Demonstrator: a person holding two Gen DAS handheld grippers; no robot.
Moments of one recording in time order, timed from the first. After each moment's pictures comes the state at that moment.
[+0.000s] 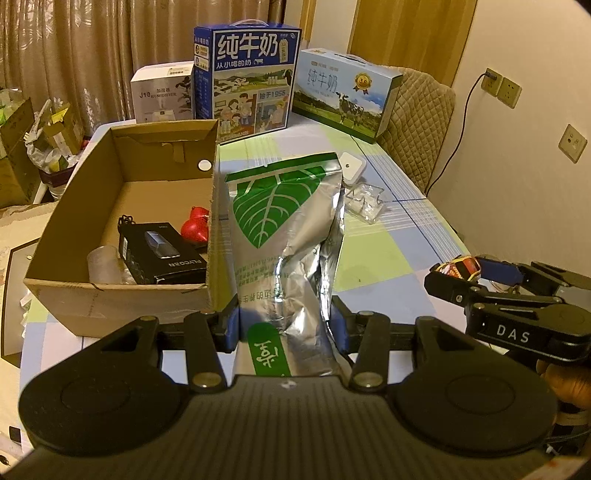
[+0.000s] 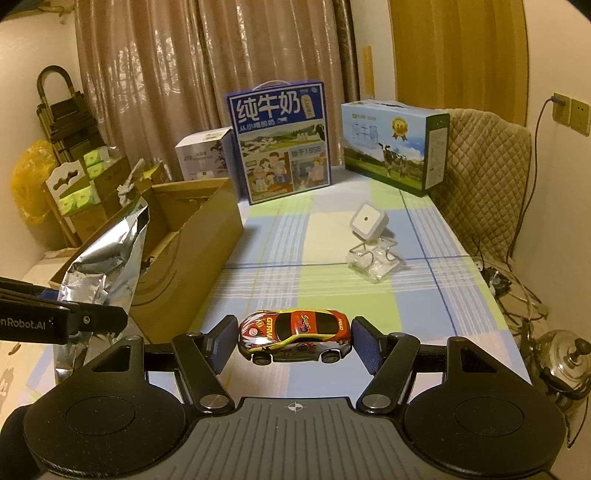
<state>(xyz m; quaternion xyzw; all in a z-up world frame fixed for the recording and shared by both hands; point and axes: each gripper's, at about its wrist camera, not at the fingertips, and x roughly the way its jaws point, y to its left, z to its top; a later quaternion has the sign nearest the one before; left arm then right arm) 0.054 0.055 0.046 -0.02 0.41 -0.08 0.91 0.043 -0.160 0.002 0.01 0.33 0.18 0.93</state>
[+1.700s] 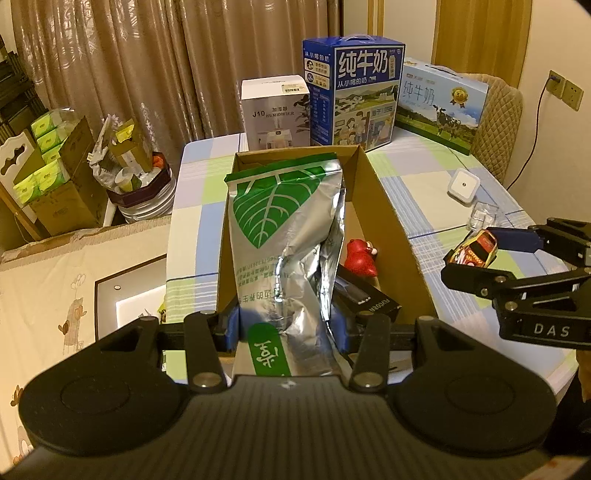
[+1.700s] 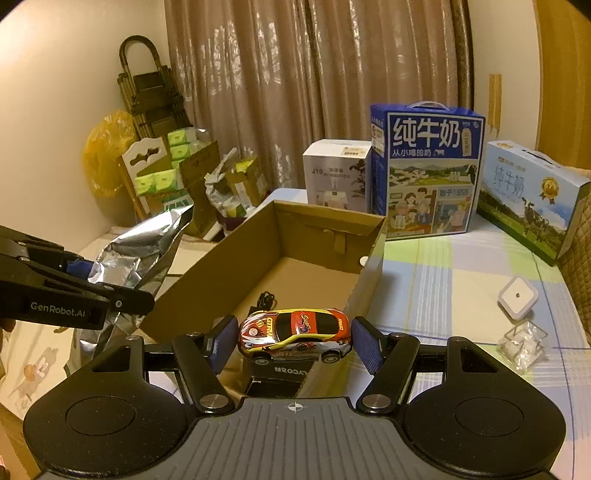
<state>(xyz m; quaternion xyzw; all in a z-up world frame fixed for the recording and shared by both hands) 0.107 0.222 0.078 0.04 0.42 -0.01 0.91 0.112 0.027 0.023 -0.04 0.32 0.31 0.90</state>
